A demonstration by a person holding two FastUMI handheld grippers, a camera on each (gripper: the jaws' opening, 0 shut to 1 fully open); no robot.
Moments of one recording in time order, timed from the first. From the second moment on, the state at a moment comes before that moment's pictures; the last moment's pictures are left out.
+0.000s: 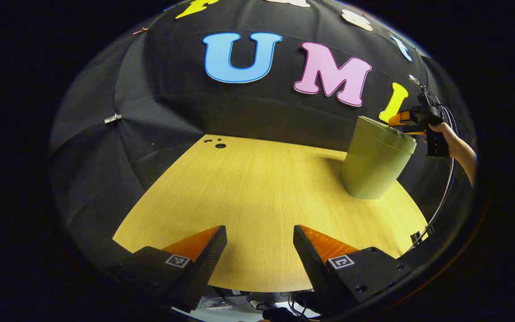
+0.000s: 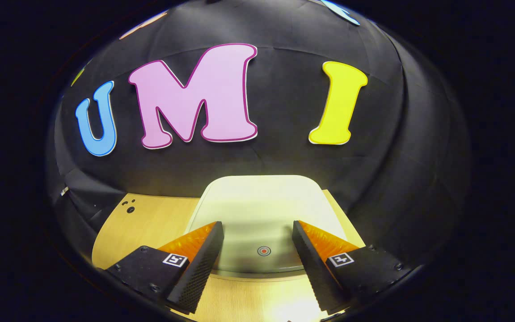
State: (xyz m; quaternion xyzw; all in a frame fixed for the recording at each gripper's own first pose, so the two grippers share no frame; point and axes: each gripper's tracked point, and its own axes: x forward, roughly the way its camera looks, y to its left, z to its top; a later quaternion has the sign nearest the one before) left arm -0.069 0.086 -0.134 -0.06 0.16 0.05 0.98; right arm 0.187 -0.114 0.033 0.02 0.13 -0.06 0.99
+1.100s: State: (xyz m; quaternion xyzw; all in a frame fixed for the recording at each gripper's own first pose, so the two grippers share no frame) left arm -0.050 0.083 -0.094 -0.04 0.11 0.02 0.99; right arm 0.187 -0.110 0.030 0.01 0.11 -0.05 0.99
